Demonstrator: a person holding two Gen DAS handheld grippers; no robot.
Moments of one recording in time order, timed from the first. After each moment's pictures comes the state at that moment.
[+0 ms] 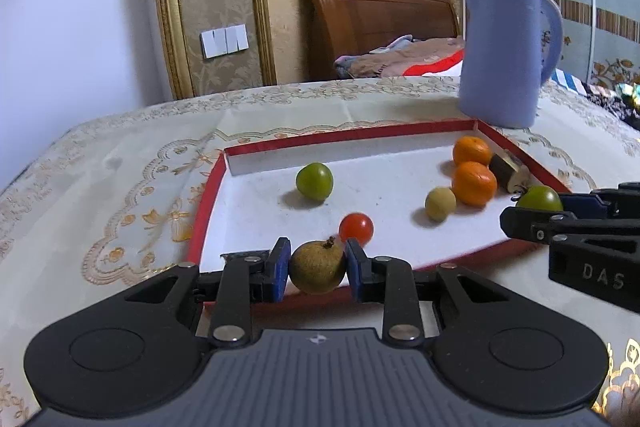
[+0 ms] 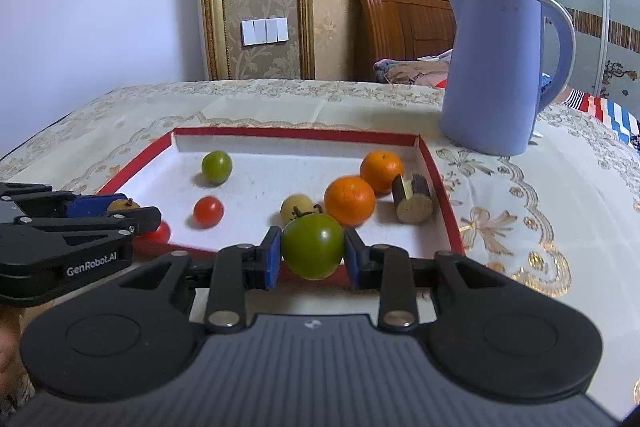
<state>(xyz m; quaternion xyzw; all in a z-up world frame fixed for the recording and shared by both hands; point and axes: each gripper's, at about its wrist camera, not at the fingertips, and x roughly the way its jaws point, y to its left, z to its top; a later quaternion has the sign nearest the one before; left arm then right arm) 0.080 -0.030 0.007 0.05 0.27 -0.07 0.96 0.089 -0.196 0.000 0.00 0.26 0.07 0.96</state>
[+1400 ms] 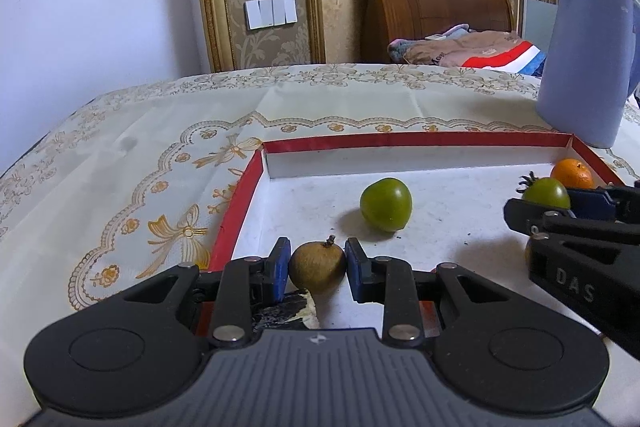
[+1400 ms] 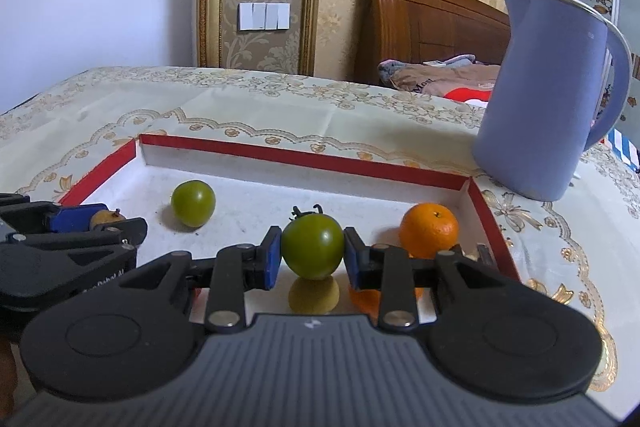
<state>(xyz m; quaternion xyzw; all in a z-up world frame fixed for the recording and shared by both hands) 0.155 -0.017 -0.015 0.03 0.30 0.01 0.95 0.182 -0.152 -0.014 -0.05 0.27 0.05 0.96</state>
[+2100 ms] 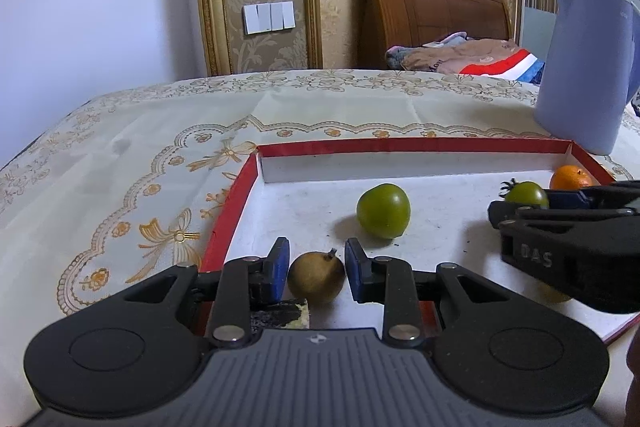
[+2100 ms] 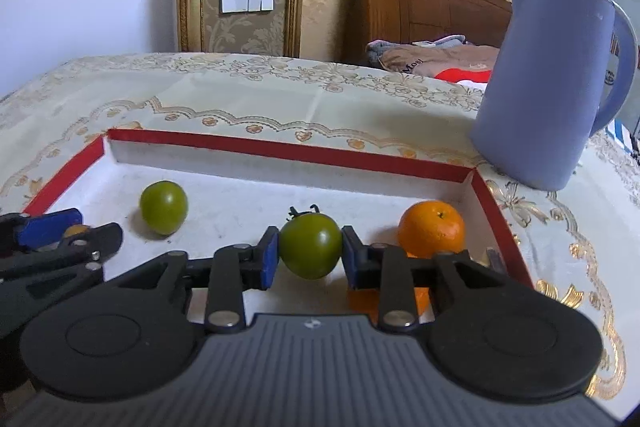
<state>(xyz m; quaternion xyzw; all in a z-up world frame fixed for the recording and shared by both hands) 0.157 -0.015 -0.018 0.03 0.29 0.00 0.96 0.213 -0.152 -0.024 -0.05 0.30 0.03 0.95</state>
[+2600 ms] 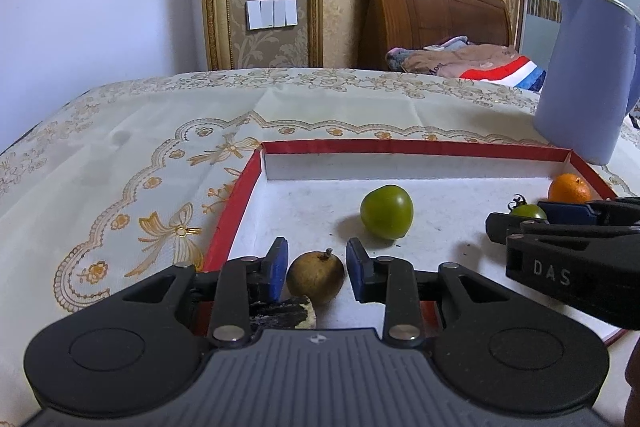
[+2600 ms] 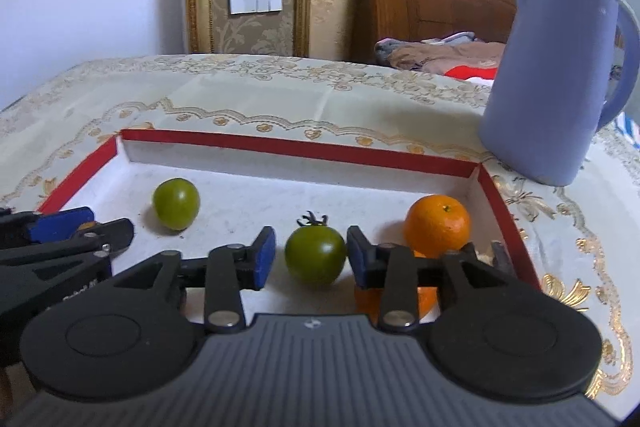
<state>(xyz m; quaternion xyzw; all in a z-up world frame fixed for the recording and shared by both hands) 0.159 -0.009 -0.018 0.01 0.29 0.00 0.96 0.202 -0.158 -0.021 -0.03 0.30 0.05 0.95</state>
